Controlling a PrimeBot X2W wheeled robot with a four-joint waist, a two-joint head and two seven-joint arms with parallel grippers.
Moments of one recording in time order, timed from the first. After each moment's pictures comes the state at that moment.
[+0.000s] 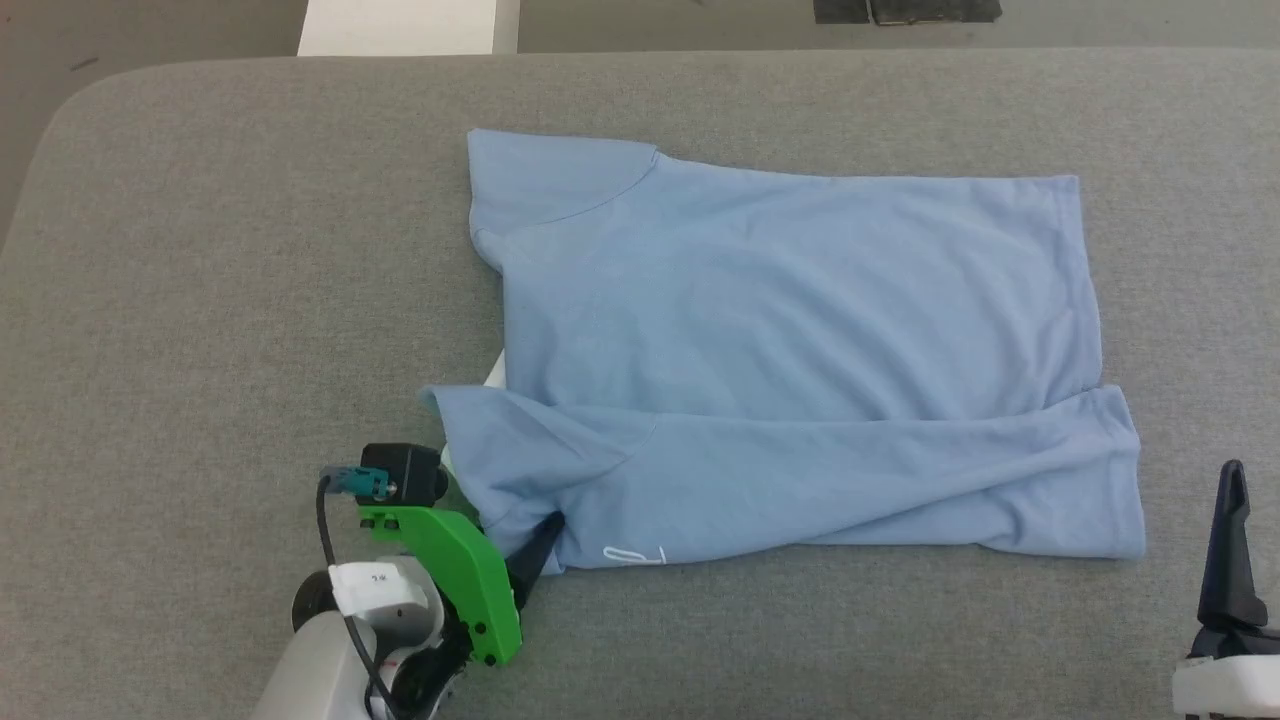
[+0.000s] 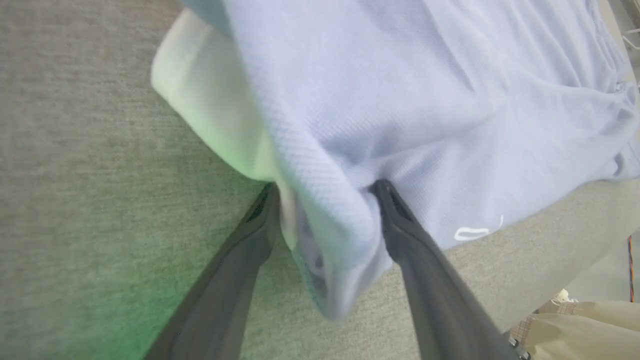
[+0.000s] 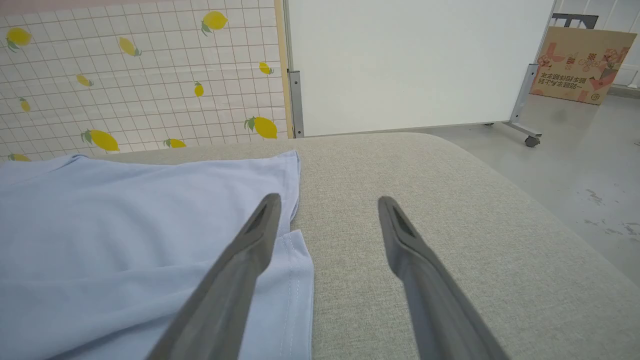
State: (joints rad) left arm -0.20 0.14 -0.22 0.27 -0.57 -0.11 0.47; right arm 0.13 -0.05 -0.34 -0.06 0.14 0.13 -0.25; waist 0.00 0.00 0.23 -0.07
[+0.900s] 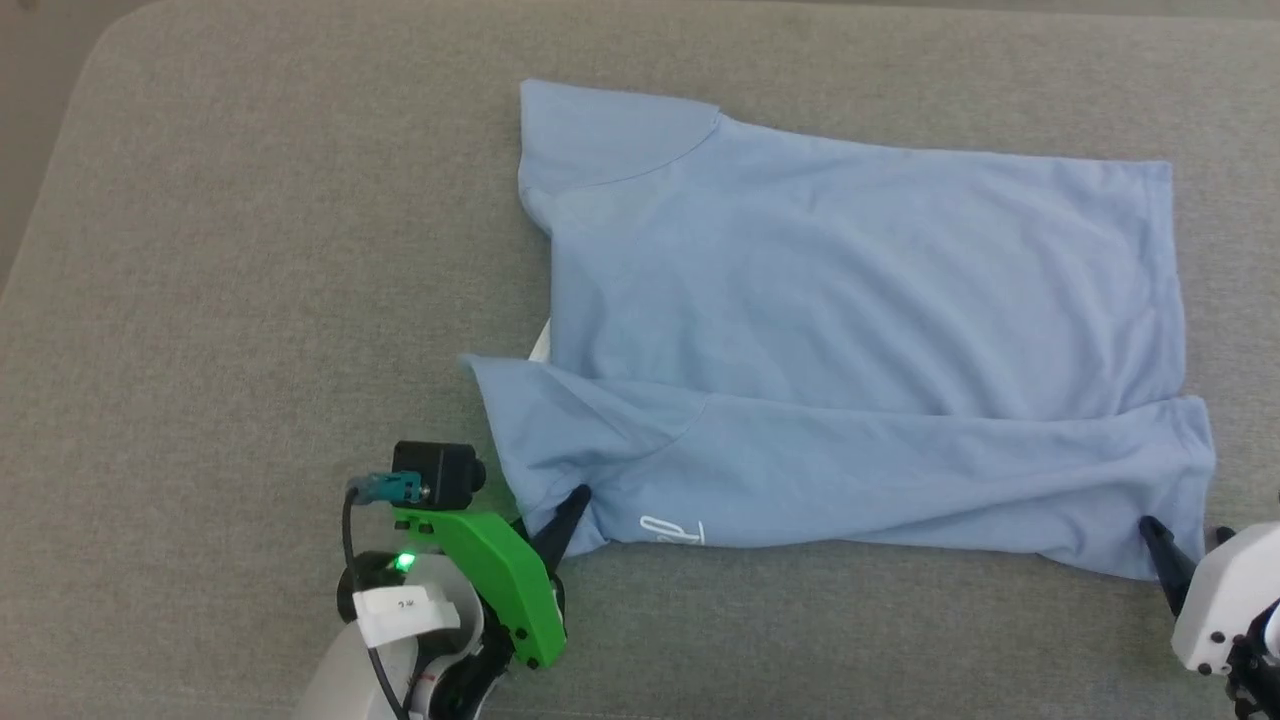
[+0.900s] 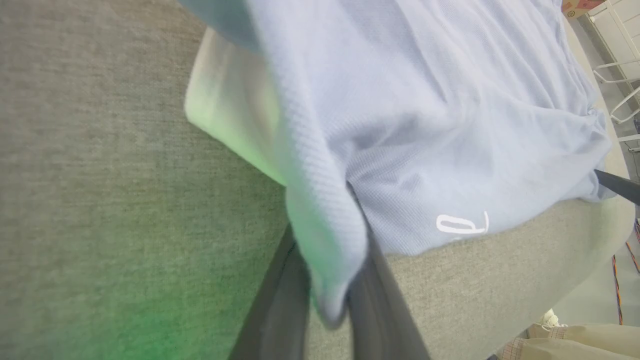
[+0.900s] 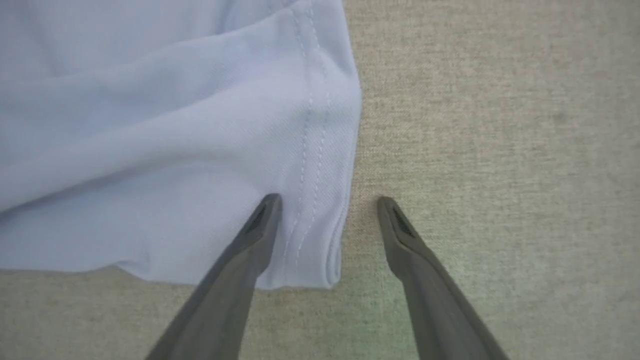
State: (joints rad) left arm -0.19 0.13 -0.29 0.18 -0.59 -0.12 0.34; right arm -0.03 -0.20 -0.29 0.05 0.25 0.13 0.63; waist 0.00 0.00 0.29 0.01
